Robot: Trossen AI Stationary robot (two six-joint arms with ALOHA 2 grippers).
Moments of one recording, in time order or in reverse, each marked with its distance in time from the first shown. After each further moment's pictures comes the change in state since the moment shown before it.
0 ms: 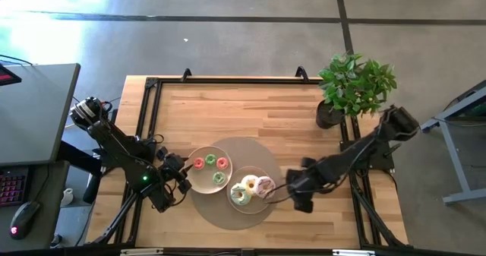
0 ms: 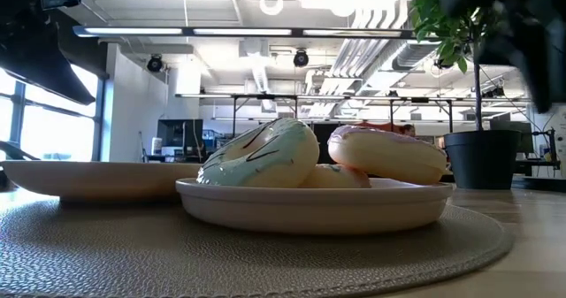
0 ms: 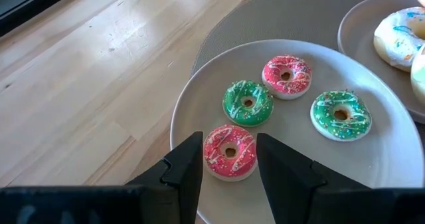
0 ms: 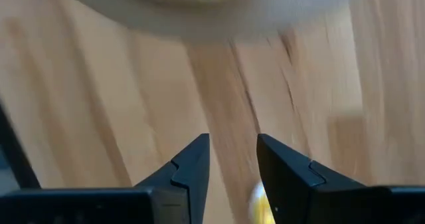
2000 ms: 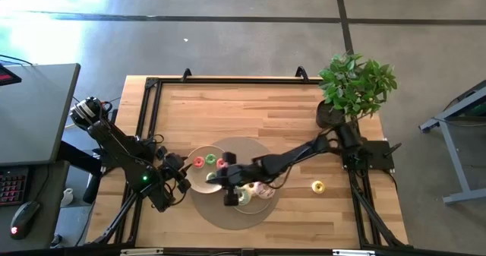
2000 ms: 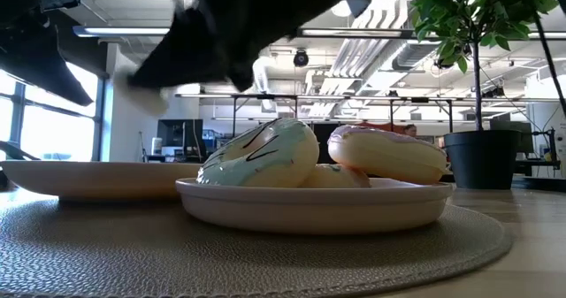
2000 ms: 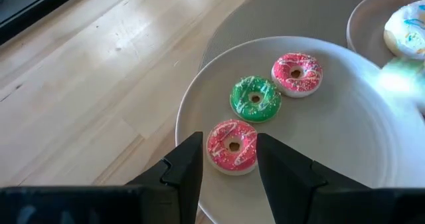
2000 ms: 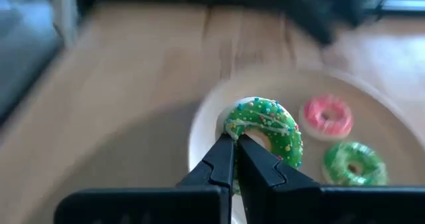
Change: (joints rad) left arm 0.000 0.000 -0.001 -0.029 0.007 -0.003; right arm -0.273 0.591 0.420 0.995 0.122 -0.716
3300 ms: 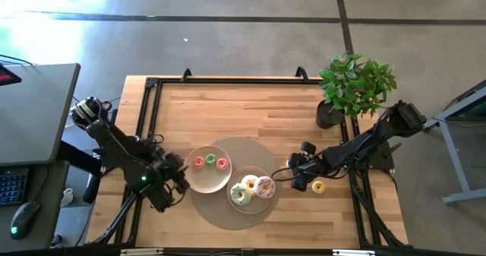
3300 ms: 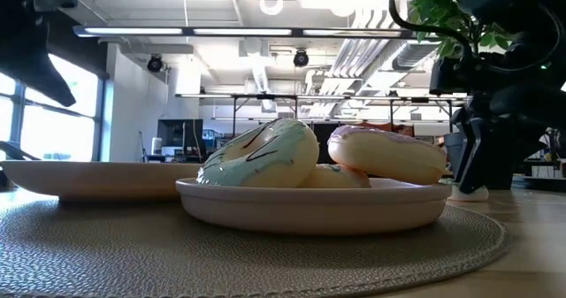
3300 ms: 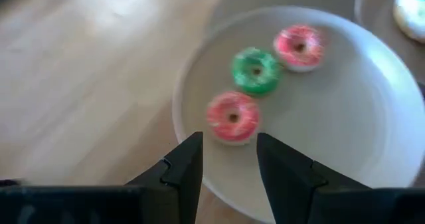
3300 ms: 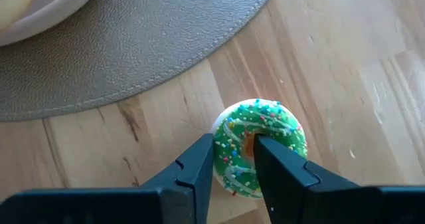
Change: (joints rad) left arm 0.000 0.000 0.045 -0.074 0.117 -0.061; right arm 0.146 -0.698 -0.927 -0.418 0.214 0.559
